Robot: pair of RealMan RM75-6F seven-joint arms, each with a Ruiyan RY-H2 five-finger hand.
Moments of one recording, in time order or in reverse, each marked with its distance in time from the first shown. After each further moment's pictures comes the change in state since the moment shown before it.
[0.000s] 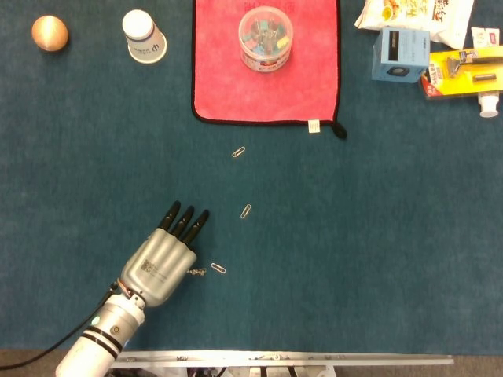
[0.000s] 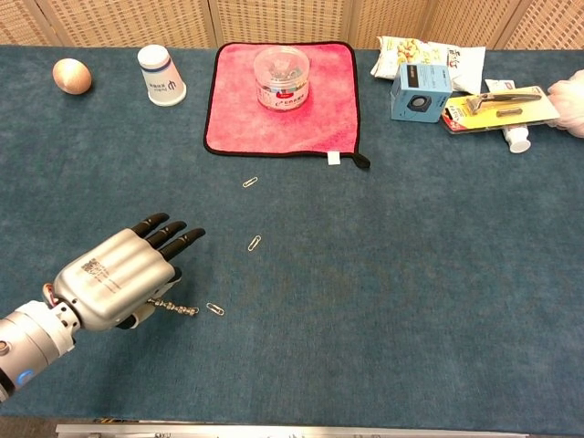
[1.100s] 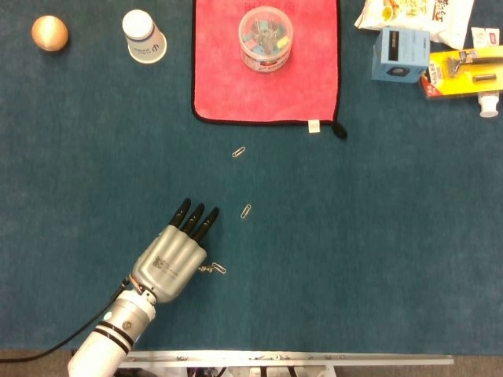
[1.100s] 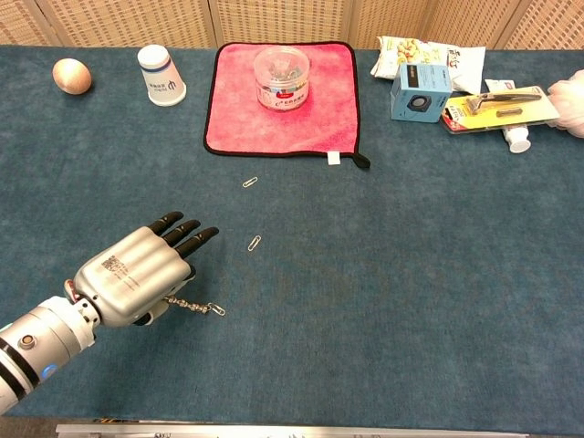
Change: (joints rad) left arm -0.046 -0.051 -0.003 0.007 -0.059 0.019 0.041; right arm -0.004 0.001 0.001 0.004 0.002 0.006 0.010
